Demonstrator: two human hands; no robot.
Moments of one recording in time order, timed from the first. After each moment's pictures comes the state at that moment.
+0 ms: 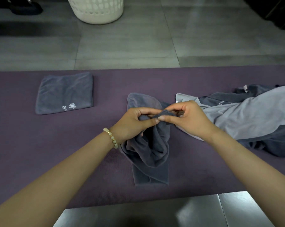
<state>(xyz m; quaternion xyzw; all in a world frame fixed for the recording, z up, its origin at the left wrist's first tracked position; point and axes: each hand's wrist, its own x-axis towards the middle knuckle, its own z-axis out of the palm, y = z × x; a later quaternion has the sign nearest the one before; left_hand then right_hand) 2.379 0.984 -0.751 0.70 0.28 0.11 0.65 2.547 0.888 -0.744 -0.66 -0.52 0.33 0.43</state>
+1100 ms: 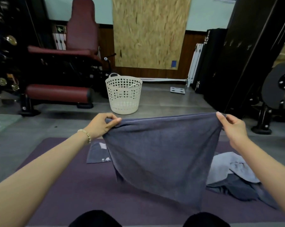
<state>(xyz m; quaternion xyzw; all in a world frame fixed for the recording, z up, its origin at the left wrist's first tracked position) 2.168 0.948 -0.425 0.84 0.33 0.29 0.31 2.546 0.728 -0.430 -0.69 -0.29 0.07 0.65</state>
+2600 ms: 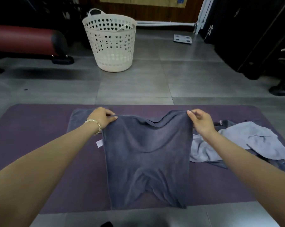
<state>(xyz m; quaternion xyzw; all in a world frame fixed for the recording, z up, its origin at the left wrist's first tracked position) 2.285 1.066 -0.636 0.80 0.50 0.10 0.31 2.579 0.869 -0.638 -0.80 -0.33 0.18 0.47</state>
